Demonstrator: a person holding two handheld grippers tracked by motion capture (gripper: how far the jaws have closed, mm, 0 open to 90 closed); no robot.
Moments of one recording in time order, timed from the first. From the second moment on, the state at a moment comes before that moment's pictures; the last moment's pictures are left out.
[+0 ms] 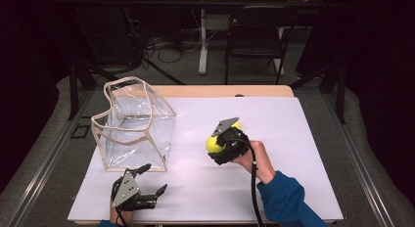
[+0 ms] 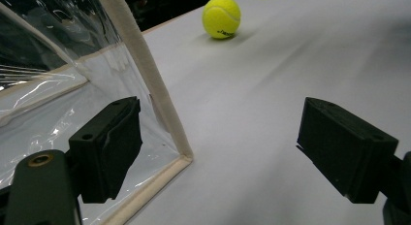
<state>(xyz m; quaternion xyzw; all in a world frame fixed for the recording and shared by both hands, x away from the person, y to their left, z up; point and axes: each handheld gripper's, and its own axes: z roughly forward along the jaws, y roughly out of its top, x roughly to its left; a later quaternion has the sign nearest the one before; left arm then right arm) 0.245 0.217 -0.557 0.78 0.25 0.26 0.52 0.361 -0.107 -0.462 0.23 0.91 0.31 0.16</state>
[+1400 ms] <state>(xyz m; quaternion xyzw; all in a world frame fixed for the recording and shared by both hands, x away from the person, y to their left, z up) 0.244 0.217 -0.558 0.77 0.25 0.26 0.52 0.379 -0.069 -0.436 0.21 0.91 0.33 0.15</state>
